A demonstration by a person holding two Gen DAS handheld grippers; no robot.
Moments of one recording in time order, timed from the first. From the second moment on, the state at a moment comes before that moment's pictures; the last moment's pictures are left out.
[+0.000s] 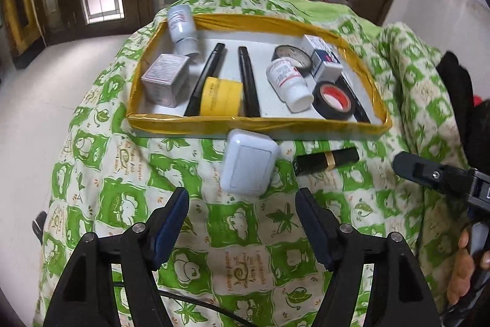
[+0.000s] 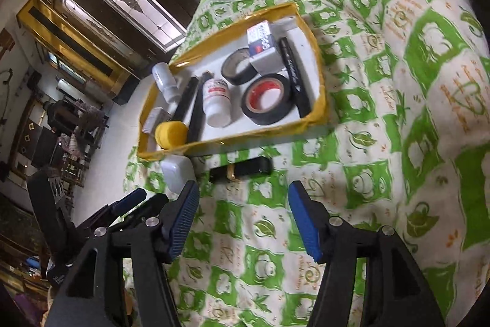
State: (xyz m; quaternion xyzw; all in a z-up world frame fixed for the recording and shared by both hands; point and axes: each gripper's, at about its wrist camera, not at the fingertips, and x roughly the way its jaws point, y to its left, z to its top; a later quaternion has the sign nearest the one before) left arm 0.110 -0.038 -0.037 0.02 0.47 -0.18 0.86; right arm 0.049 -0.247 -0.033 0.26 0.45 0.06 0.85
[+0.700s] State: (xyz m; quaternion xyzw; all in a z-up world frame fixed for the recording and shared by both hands) left arm 0.134 -0.048 -0.055 0.02 0.50 -0.19 0.85; right arm 0.066 -0.227 -0.044 0.20 0.47 0.07 0.86
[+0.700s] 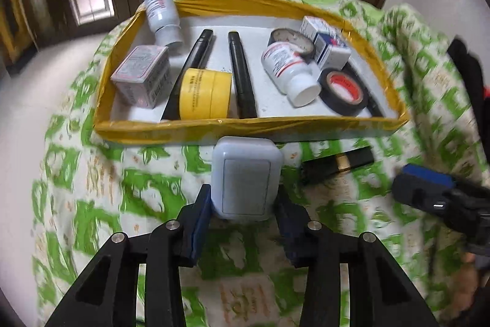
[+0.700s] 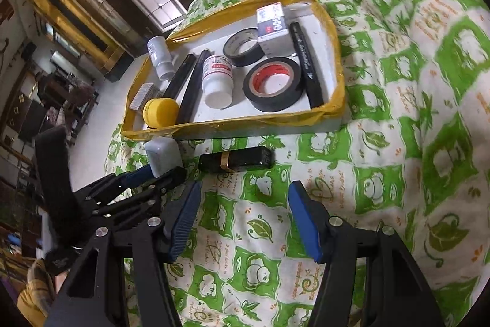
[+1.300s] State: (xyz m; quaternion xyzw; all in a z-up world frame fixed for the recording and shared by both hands) left arm 0.112 -0.003 -0.047 -0.13 0.51 -0.18 0.83; right arm 0.102 -0.200 -0.063 0.15 0.49 0.10 0.86
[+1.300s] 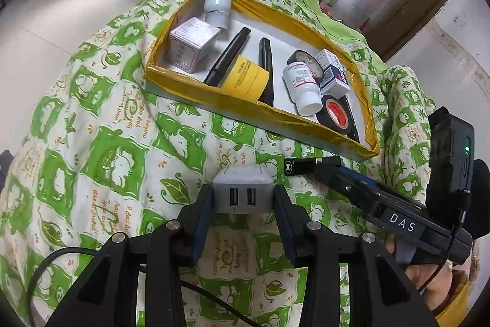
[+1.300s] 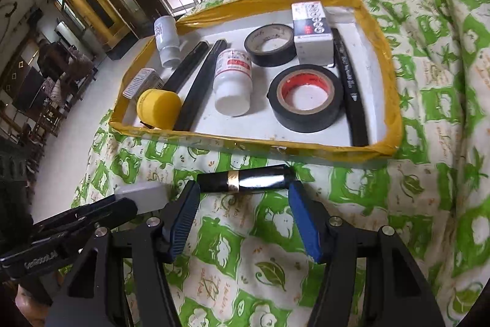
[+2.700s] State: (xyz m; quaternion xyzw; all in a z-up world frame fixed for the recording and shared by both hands) left arm 0.109 0.002 -0.062 -0.14 0.54 -0.14 0.82; right arm 0.065 -0.190 -0.079 0.12 0.60 0.13 0.78
